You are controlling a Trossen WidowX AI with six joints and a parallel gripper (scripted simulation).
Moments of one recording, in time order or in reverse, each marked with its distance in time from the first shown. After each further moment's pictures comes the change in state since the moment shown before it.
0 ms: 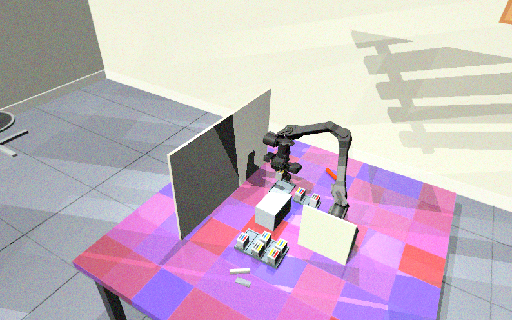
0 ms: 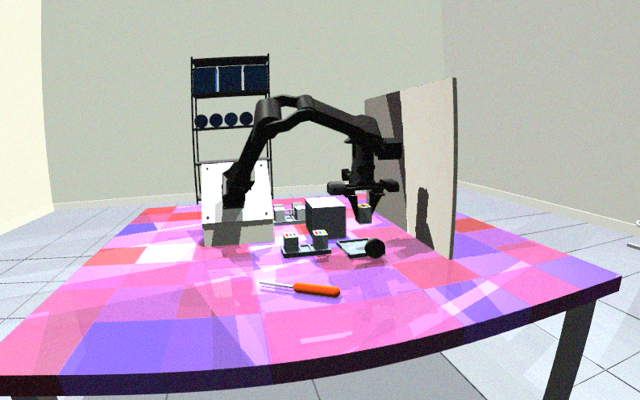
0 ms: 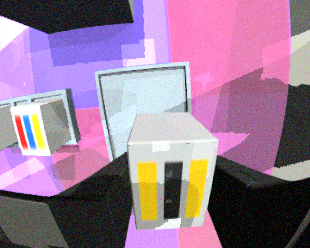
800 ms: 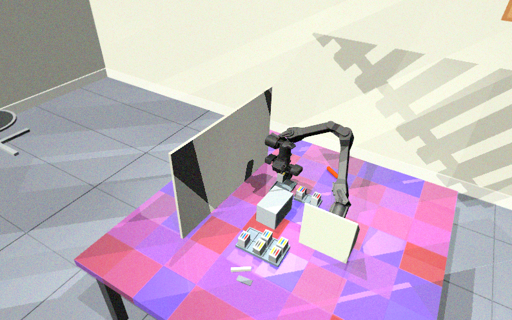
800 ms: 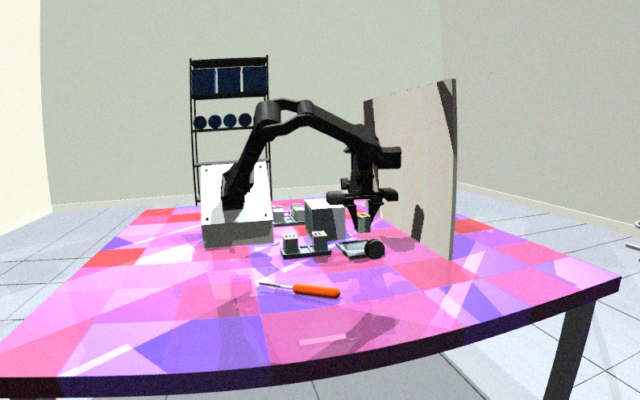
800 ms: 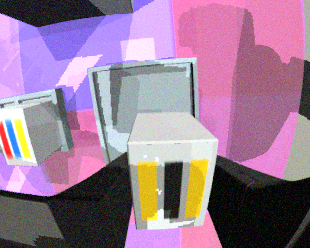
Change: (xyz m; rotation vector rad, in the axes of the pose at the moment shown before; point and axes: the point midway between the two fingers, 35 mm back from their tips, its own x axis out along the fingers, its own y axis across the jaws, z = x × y) arm 0.021 0.001 -0.002 0.000 0.005 -0.001
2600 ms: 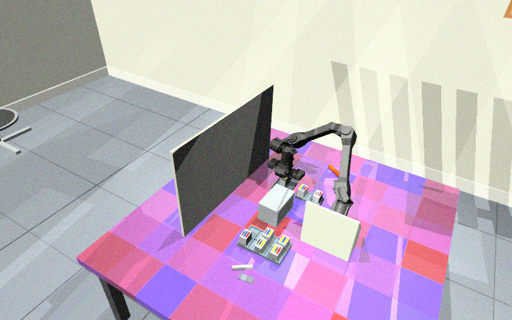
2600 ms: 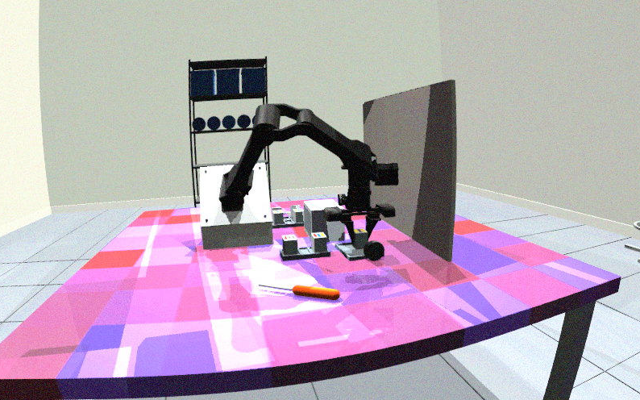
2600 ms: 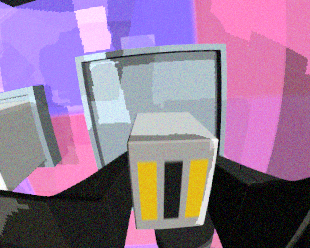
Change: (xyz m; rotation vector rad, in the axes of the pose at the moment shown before) arm 0.039 0.008 -0.005 -0.002 0.017 0.001
